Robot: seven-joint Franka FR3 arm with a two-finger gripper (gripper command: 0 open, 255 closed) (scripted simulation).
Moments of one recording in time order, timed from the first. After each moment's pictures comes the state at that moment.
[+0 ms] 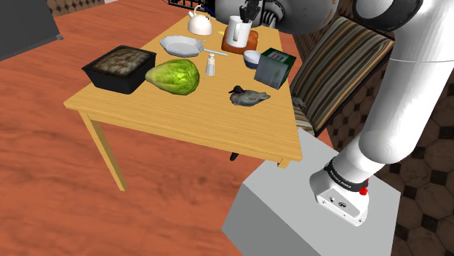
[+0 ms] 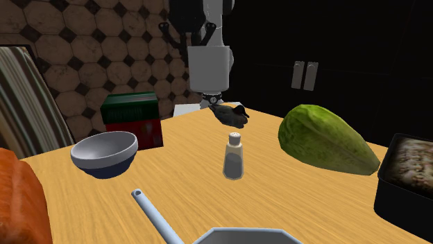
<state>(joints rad) -0.12 0.38 -0.12 -1.28 0.08 1.72 -0.30</state>
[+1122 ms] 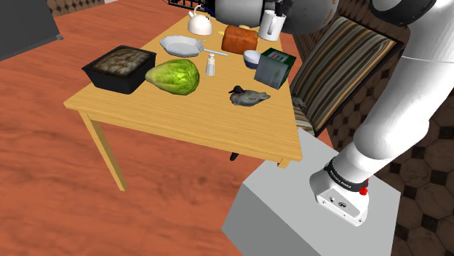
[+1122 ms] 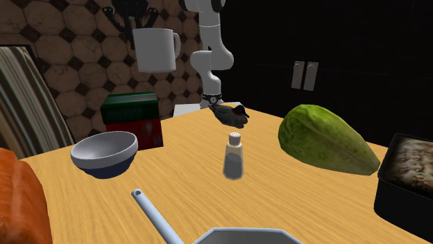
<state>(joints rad) -0.29 0.29 -0.20 -1.32 0.10 1.65 -0.54</state>
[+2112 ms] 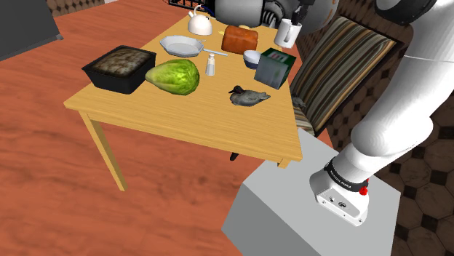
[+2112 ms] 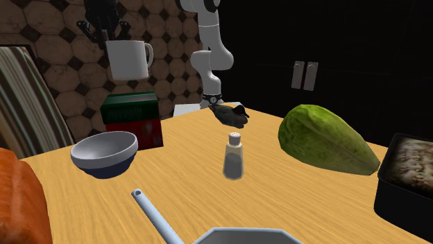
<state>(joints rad) -0.39 0.28 -0.25 -1.41 0.12 1.71 -0.71</state>
